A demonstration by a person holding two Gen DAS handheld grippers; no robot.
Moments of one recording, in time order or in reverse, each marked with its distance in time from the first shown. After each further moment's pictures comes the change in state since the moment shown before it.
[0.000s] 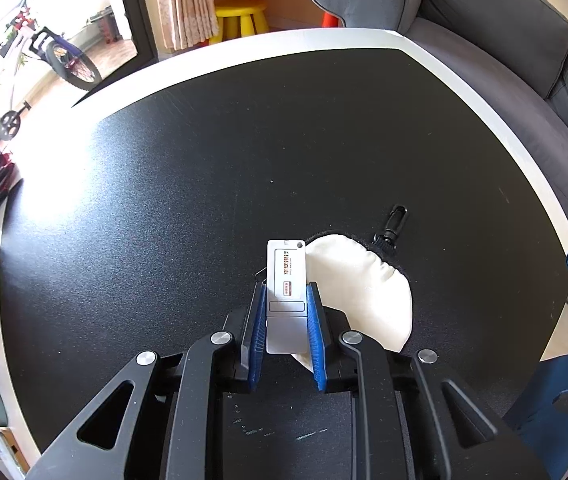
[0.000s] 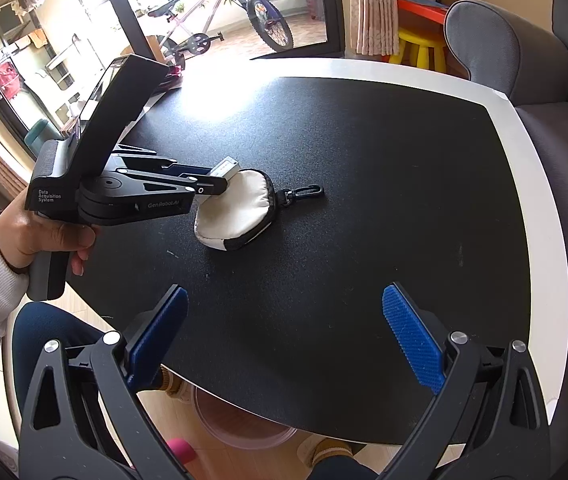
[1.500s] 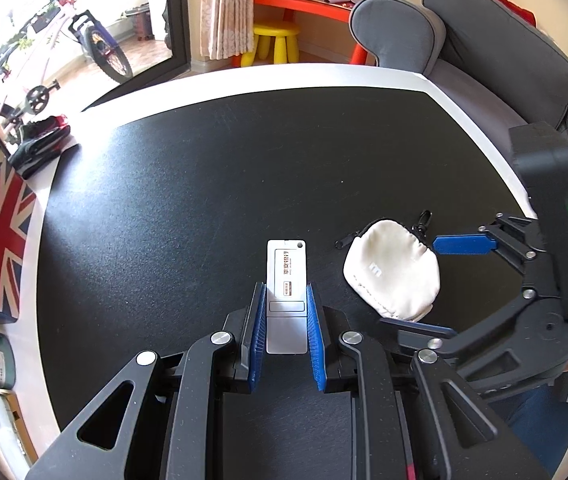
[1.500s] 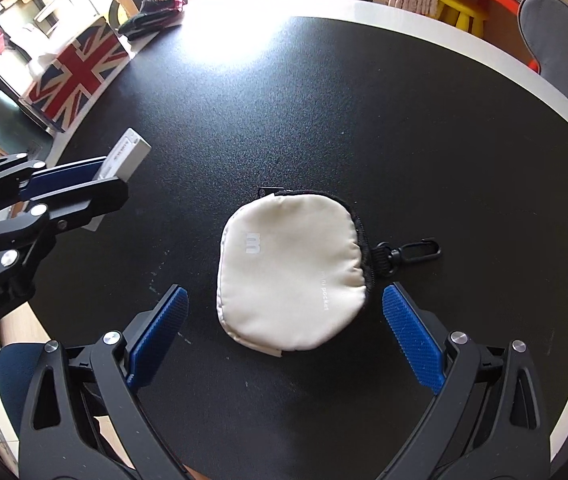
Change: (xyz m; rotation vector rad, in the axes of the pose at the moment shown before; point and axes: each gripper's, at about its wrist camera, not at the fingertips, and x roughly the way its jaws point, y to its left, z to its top) left arm -0.043 0.058 -0.030 -0.115 -0.086 -0.015; right arm 0.127 0.060 0.066 -0.061 0.236 -0.034
